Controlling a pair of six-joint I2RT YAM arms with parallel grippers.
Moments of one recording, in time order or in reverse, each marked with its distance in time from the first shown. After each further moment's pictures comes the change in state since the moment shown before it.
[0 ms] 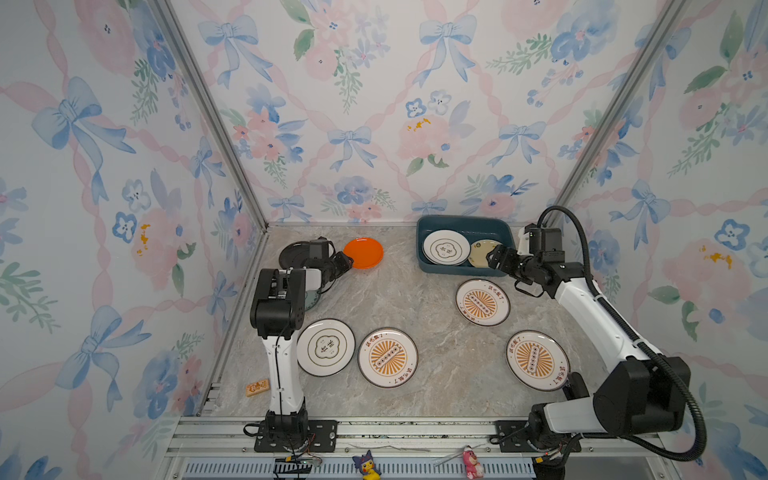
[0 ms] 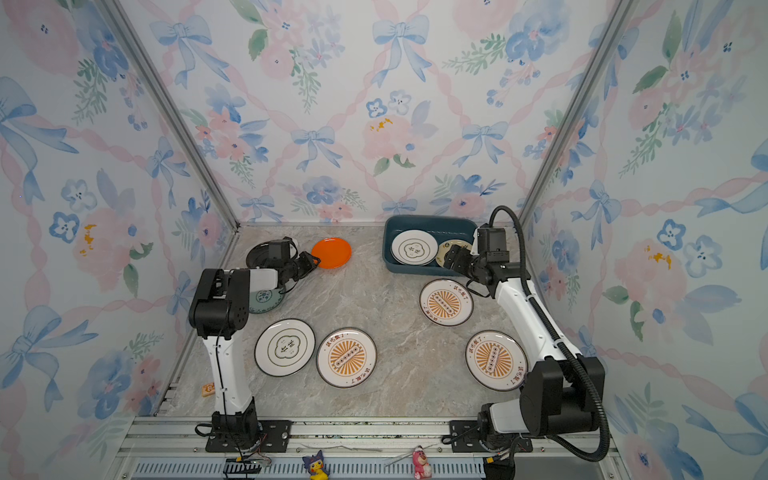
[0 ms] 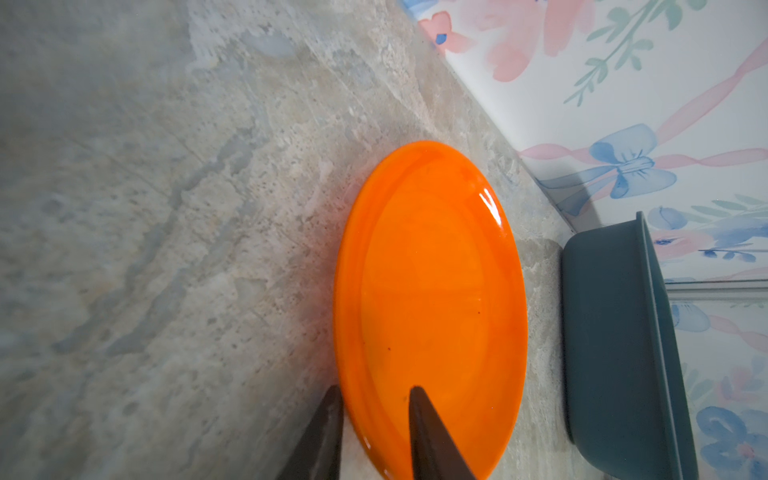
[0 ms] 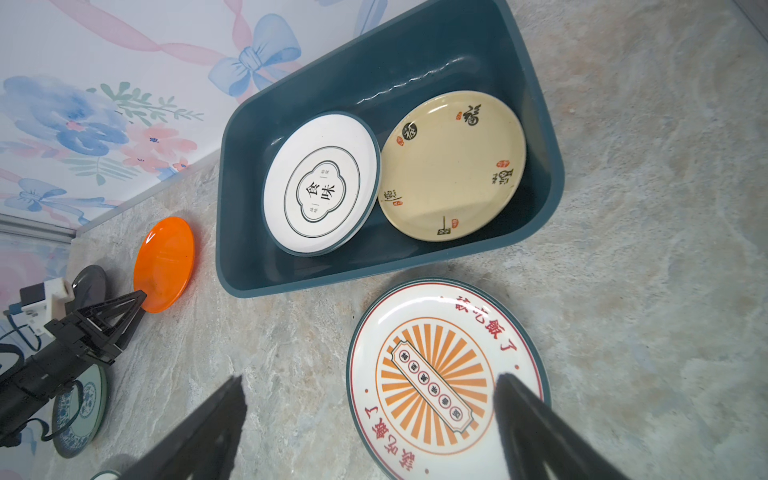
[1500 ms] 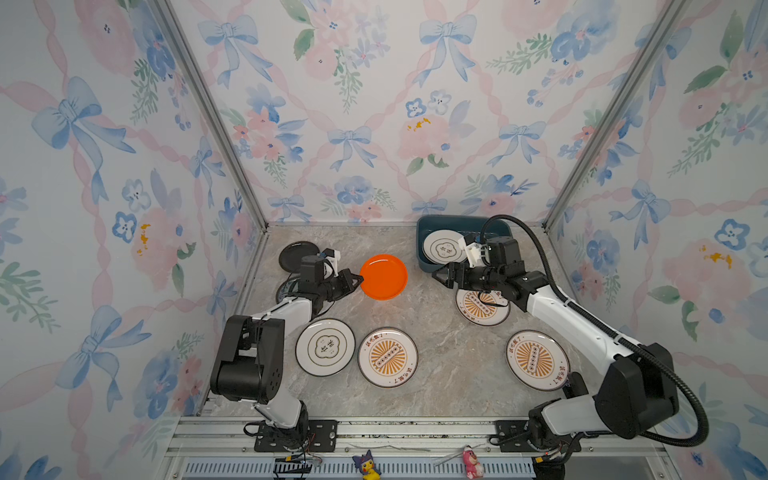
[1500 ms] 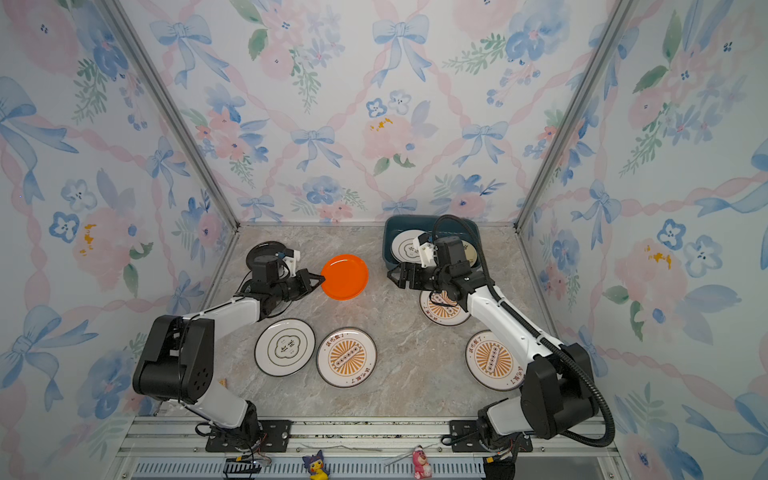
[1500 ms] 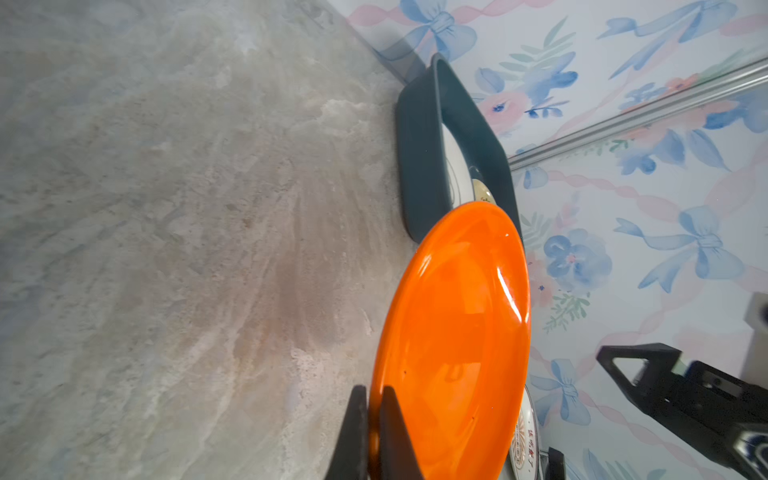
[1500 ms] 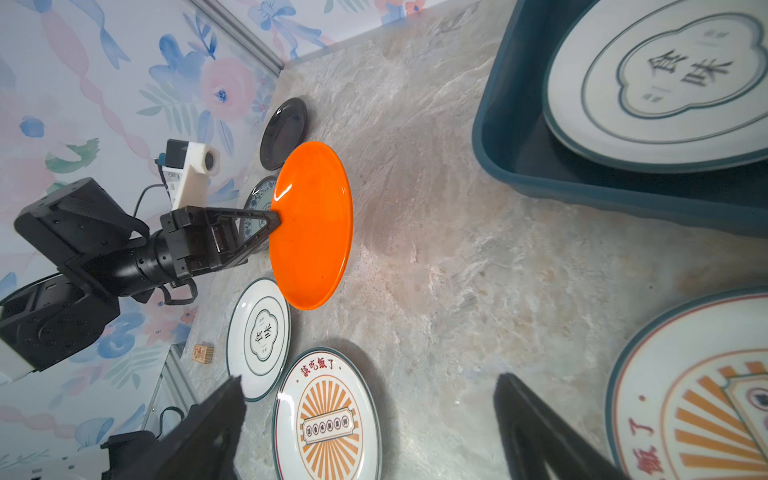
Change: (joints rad) left arm -0.069 -0.600 -0.491 0.003 0.262 0.019; right arm 0.296 0.038 -0.089 0.206 -0.376 -0.011
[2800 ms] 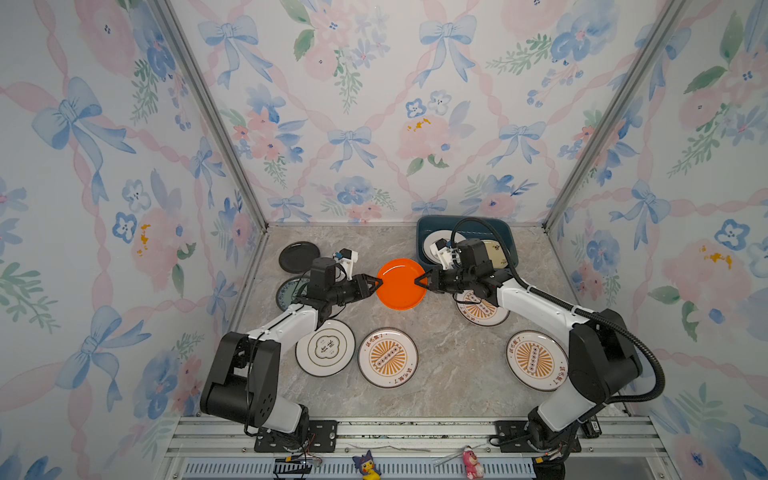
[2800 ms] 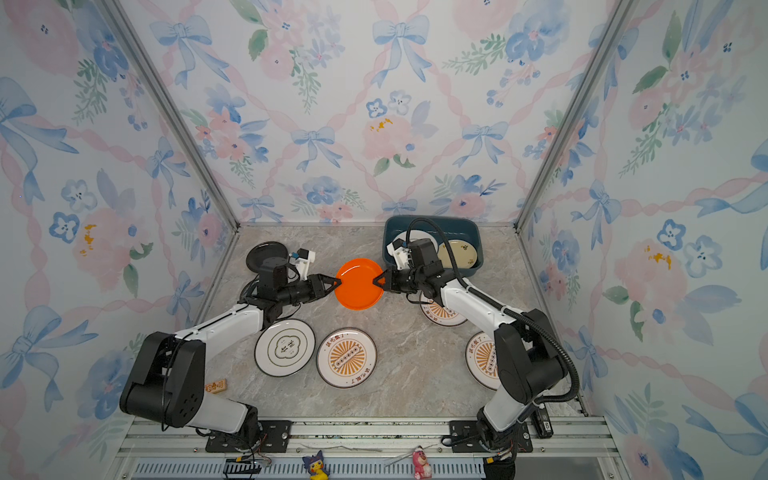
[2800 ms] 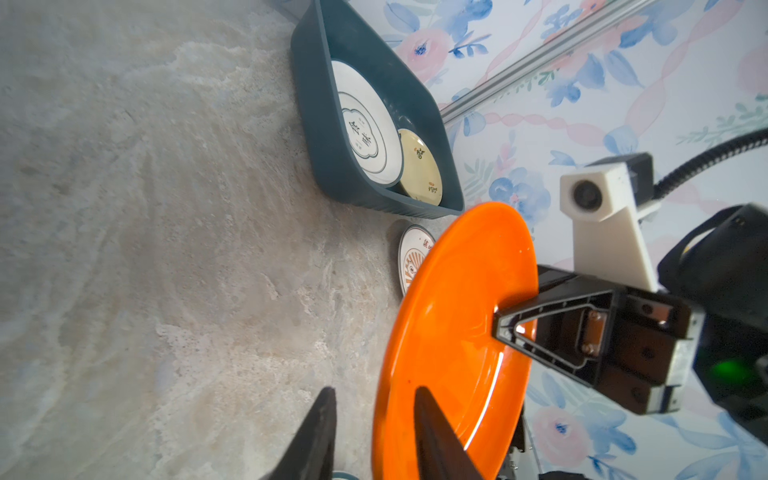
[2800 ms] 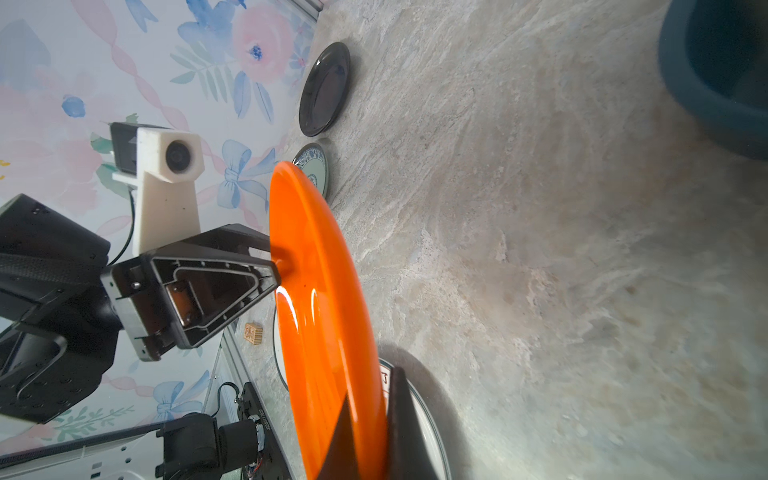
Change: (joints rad) left arm -0.118 -0.103 -0.025 -0.009 0.039 0.004; right arm 0.074 0.200 0.070 0.125 -0.097 0.128
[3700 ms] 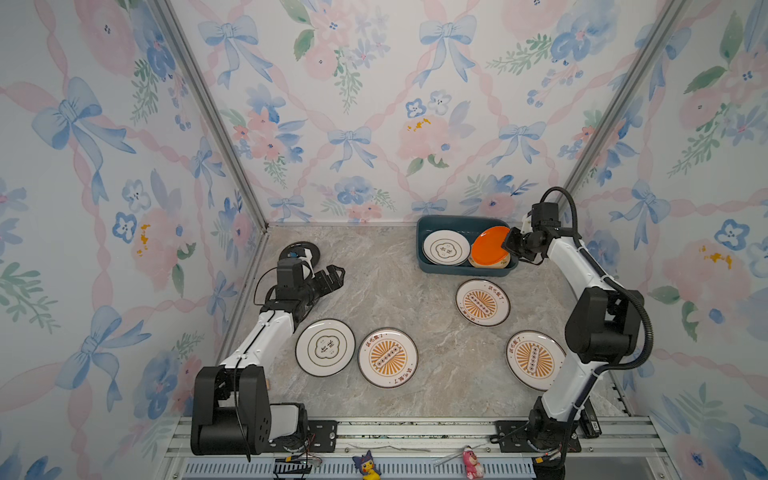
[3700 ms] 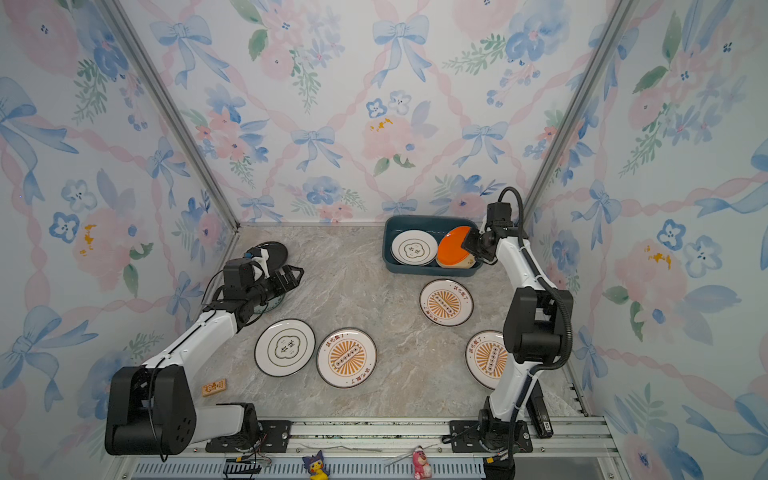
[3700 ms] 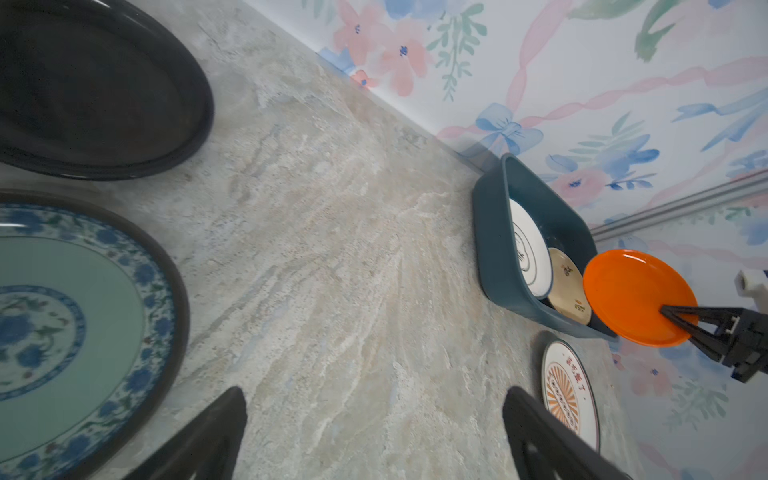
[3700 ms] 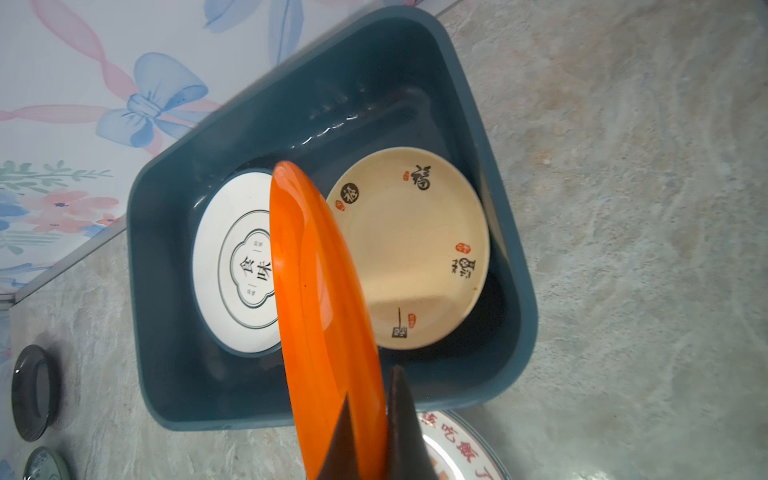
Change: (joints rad) left arm 0.251 -0.157 -0.019 -0.223 -0.348 0.131; right arm -0.535 0.266 0.476 -0.458 0.408 -0.153
